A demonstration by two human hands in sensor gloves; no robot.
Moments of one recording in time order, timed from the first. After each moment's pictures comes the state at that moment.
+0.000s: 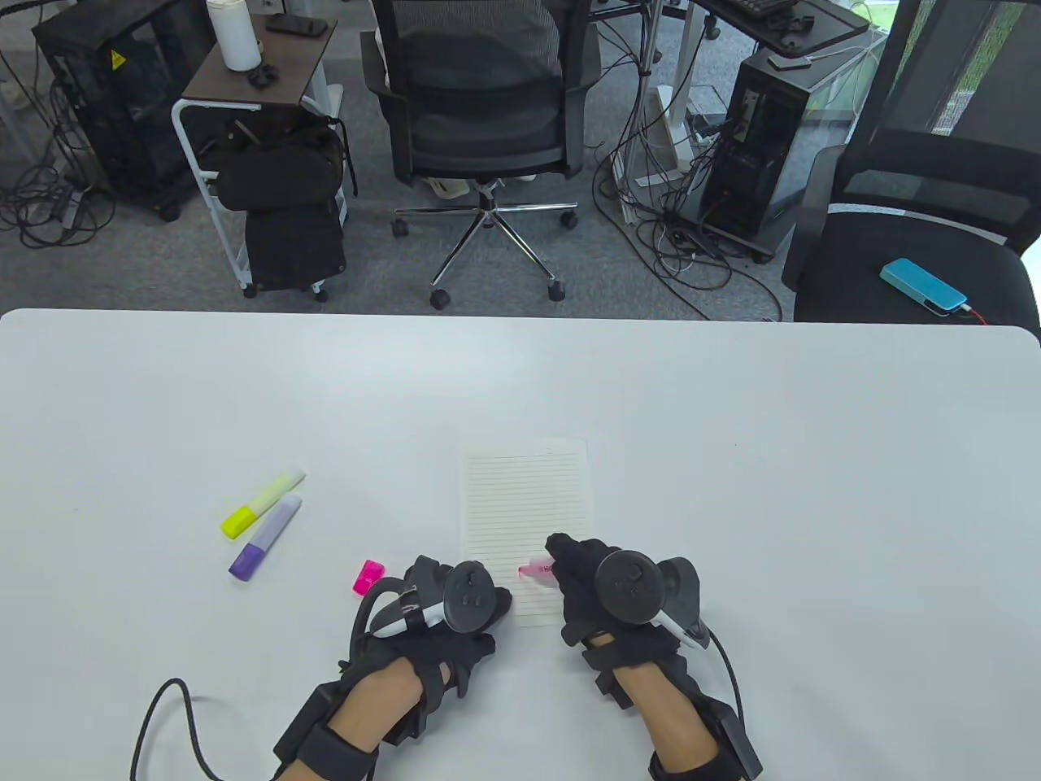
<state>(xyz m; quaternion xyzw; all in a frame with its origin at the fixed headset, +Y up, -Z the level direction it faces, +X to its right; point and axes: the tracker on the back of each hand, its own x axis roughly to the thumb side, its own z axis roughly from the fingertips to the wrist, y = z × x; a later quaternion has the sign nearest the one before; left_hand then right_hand) -0.114 -0.775 -0.290 -0.24 -0.20 0.06 0.95 0.109 -0.752 -0.302 0.16 -0.02 0.96 0.24</state>
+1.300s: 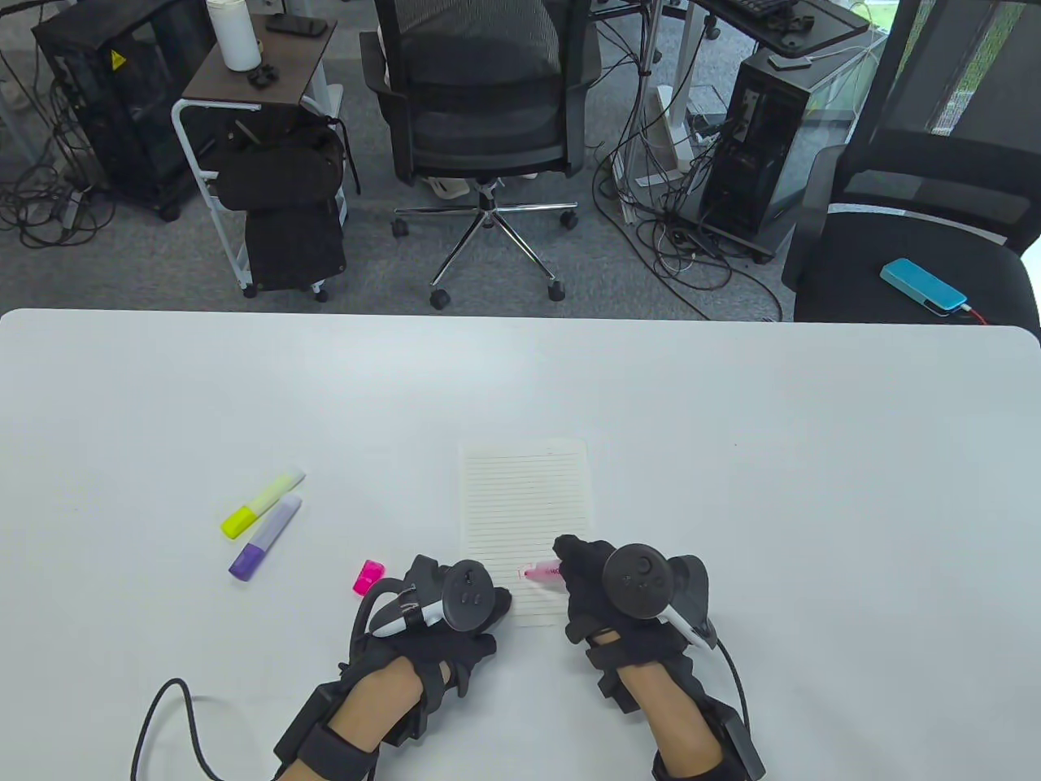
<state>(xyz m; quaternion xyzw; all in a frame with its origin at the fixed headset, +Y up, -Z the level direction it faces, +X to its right) -0.115 -0.777 -0.291 -0.24 -0.20 0.06 0.95 0.113 -0.745 -0.301 0.14 0.00 0.96 0.25</state>
